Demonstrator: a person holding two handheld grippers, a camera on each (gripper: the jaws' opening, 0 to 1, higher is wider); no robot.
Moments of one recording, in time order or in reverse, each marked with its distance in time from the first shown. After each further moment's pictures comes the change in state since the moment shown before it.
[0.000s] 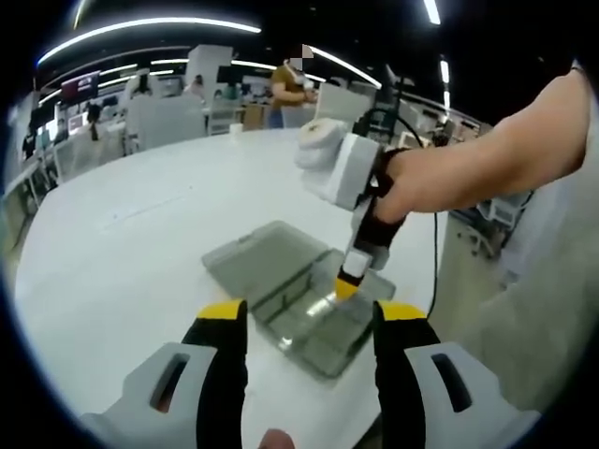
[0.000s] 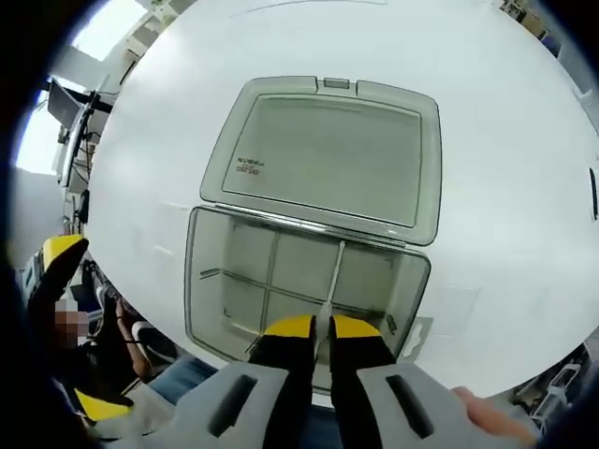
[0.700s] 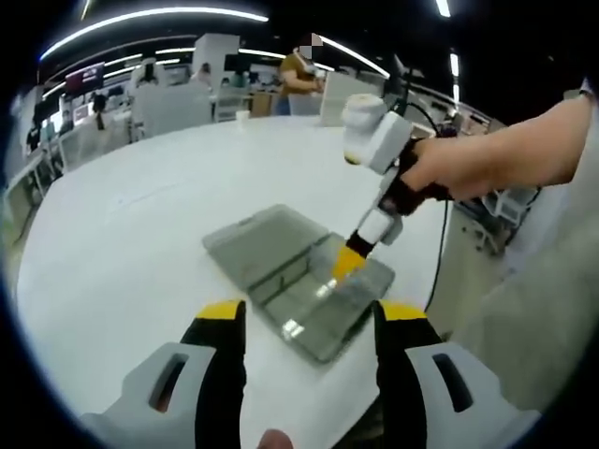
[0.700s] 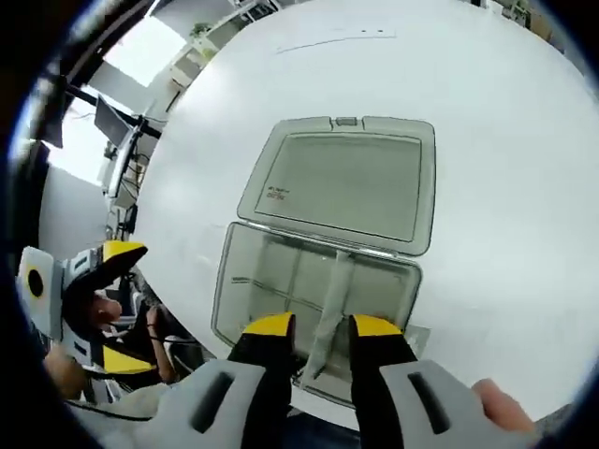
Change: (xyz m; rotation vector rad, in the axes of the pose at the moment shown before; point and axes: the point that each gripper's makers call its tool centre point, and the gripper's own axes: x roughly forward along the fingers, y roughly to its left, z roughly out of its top) left arm -0.003 -0.007 -0.015 -0.028 0.056 0.037; right arm -0.025 0.005 0.010 -0.043 -0.247 0.328
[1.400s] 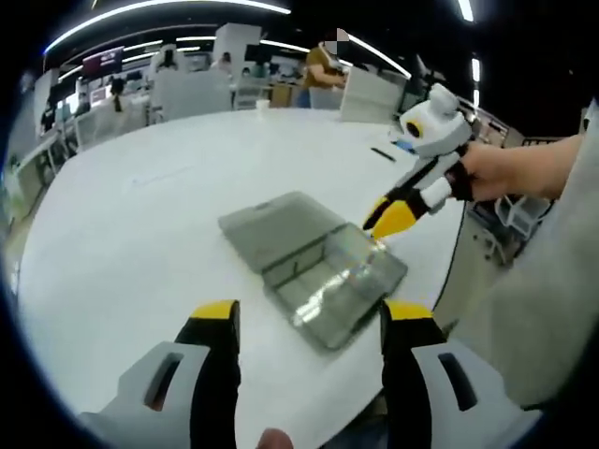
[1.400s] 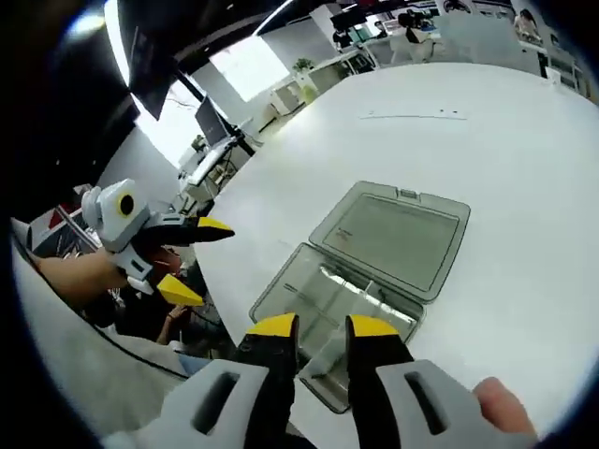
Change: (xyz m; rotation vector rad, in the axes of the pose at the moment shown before) left arm -0.005 0.019 -0.017 -0.091 0.032 0.072; right arm -0.040 0.010 0.008 -0.360 -0.236 0.227
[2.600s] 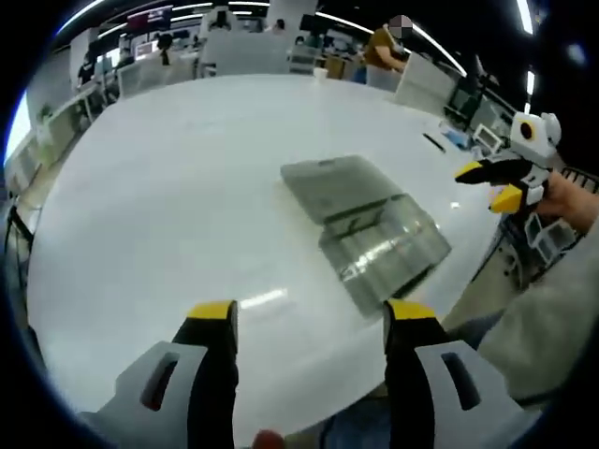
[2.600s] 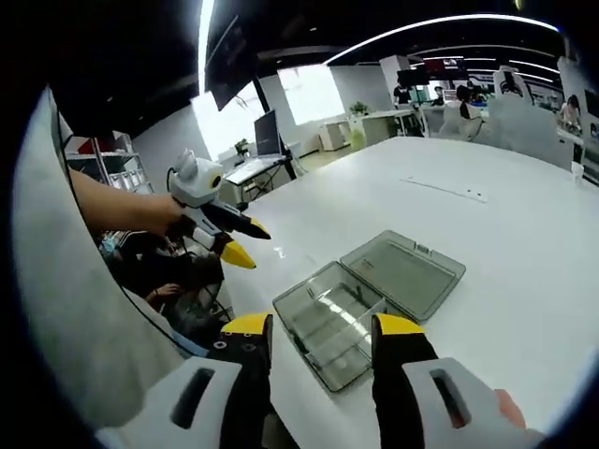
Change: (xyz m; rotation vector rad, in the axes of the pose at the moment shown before) left arm -0.019 0.044 -0.041 -0.158 0.144 0.160; right arm -0.051 0.031 -0.008 -0.295 -0.150 0.025
